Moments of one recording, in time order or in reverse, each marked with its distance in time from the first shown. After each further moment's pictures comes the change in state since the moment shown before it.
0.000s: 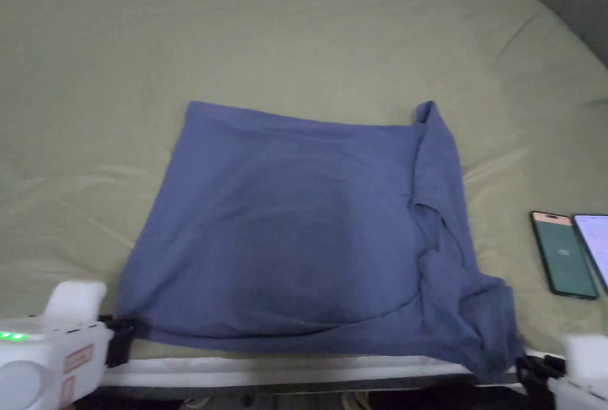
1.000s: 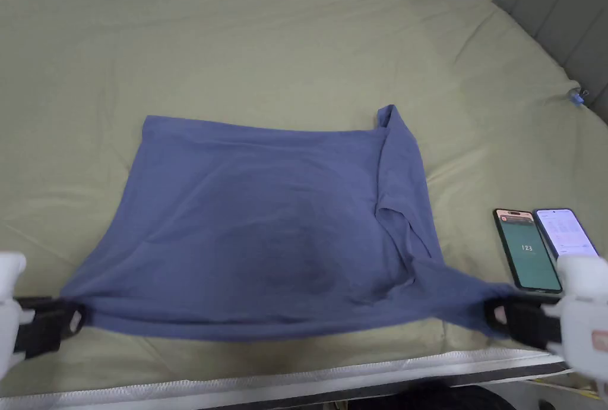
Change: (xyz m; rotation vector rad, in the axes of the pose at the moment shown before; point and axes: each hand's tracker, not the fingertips) left arm -0.001 0.083 0.057 -0.025 -0.117 -0.060; right arm 0.036 0.088 0.044 0.019 0.264 -0.176
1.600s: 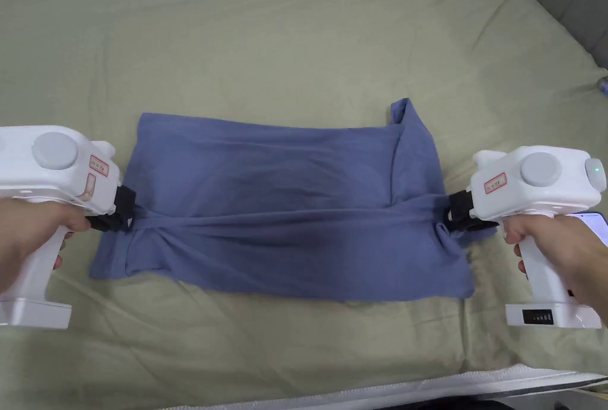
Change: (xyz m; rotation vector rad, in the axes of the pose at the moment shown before) left arm -0.026 0.165 -0.173 -0.246 0.128 0.122; right arm 0.026 0.159 -0.183 -0.234 -0.140 -0.011
